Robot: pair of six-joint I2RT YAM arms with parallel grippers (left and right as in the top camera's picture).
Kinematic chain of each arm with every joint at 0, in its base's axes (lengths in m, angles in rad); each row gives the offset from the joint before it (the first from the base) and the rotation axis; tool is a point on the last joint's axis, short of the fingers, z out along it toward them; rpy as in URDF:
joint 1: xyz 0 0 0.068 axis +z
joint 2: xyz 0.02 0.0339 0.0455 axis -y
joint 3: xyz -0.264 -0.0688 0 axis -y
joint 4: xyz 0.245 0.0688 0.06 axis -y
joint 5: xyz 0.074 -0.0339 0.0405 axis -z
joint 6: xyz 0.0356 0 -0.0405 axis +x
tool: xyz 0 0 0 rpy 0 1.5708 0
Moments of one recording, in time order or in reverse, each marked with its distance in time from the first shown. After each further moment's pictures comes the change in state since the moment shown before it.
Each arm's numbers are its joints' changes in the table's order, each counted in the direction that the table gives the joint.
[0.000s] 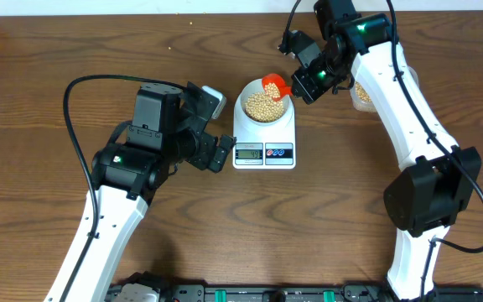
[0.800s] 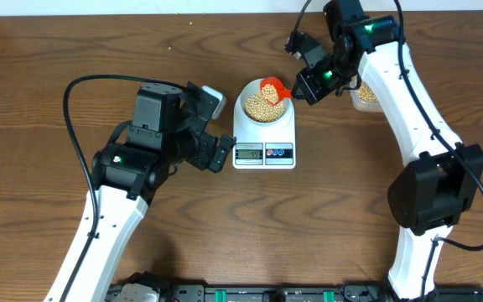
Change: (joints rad) left arm 0.000 0.000 0.000 0.000 0.000 0.000; right arm -0.039 0.000 -0.043 0.014 -0.122 0.018
